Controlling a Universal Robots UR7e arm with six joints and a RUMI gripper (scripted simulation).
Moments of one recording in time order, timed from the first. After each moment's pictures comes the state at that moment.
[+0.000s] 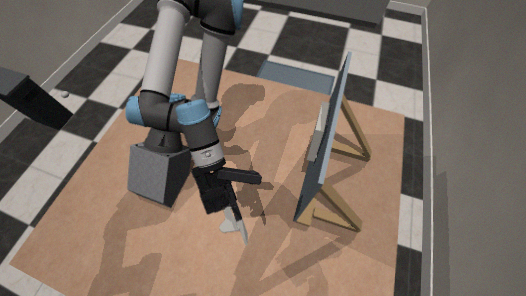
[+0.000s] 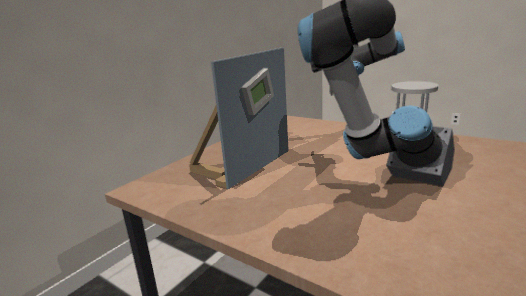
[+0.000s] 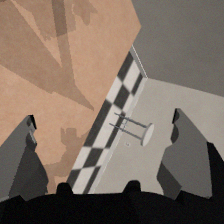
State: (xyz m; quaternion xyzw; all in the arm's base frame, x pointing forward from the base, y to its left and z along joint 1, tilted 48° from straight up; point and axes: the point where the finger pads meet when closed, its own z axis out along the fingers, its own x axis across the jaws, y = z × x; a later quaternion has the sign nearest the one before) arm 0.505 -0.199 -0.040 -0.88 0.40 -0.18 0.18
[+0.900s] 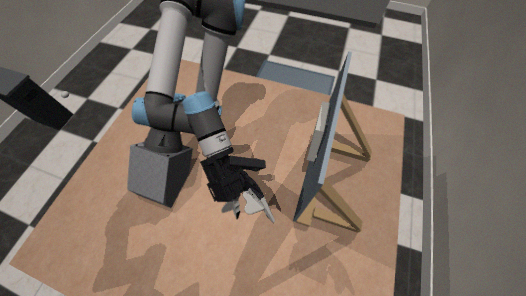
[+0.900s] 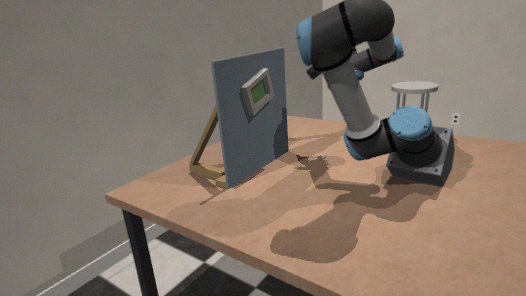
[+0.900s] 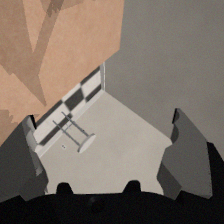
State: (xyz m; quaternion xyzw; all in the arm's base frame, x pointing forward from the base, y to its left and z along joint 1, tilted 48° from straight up) arm 0.535 -0.193 -0.001 -0.93 0.18 -0.30 0.10
